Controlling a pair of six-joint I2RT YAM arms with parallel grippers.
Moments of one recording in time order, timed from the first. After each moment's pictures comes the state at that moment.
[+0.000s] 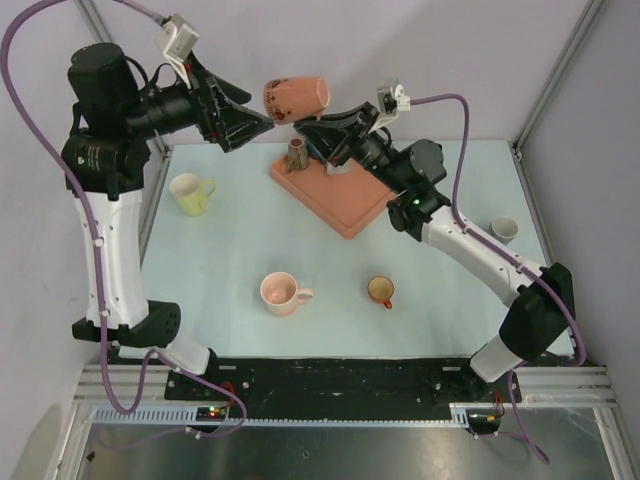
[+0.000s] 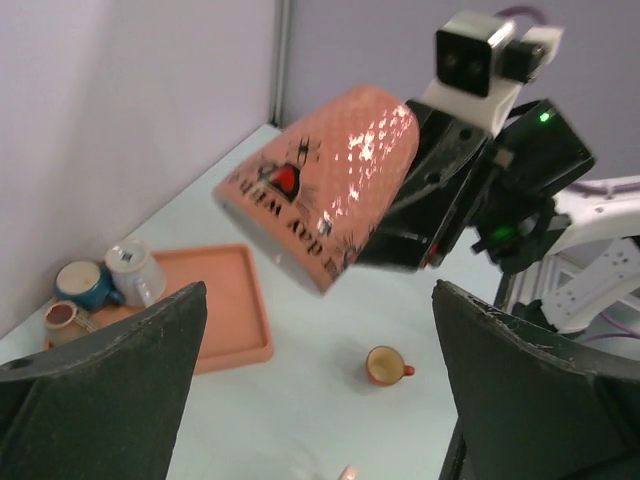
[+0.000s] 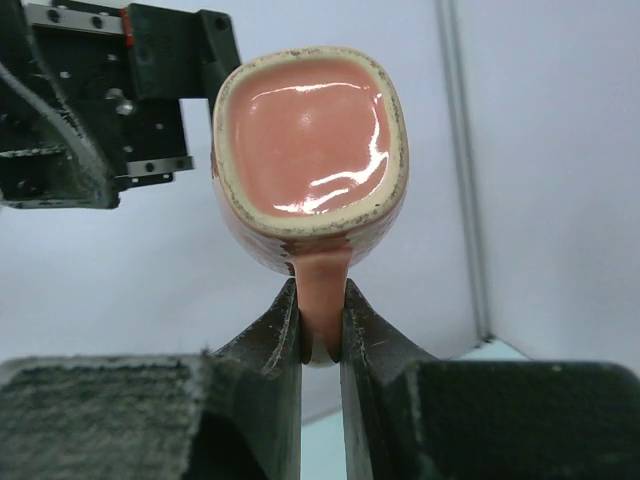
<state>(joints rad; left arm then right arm) -0.13 1.59 2.41 -0.92 0.93 -0.07 0.66 1.57 1.45 0.72 -0.37 0.46</state>
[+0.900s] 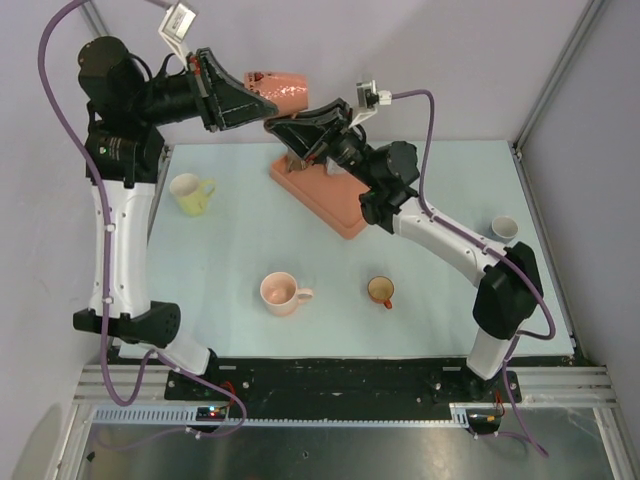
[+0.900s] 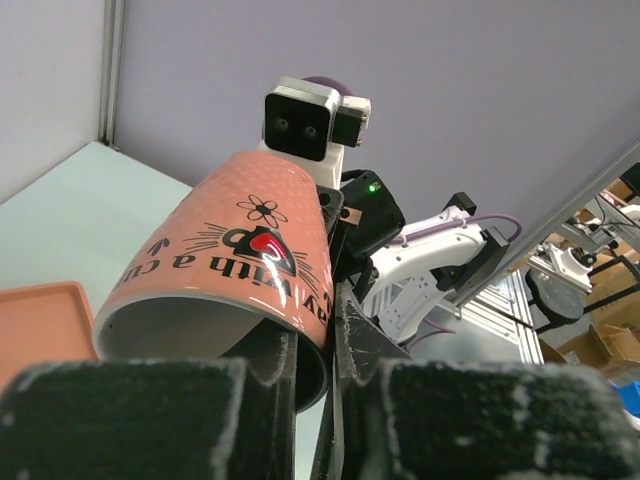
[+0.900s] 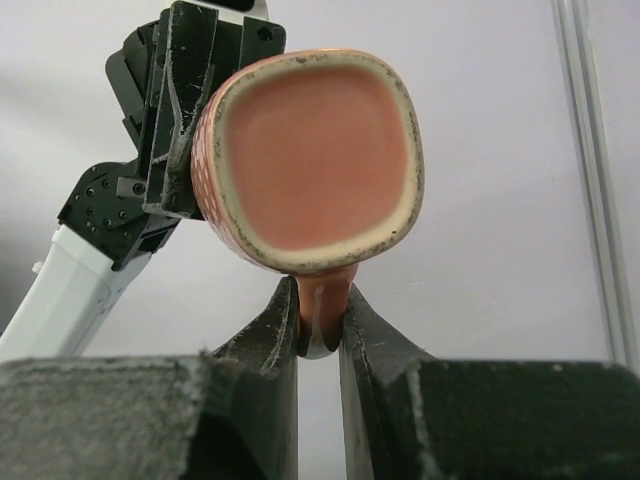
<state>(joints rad) -0.15 1.58 2.26 -0.49 1.19 -0.60 0.76 1.76 1.59 0.95 -0.43 0.69</state>
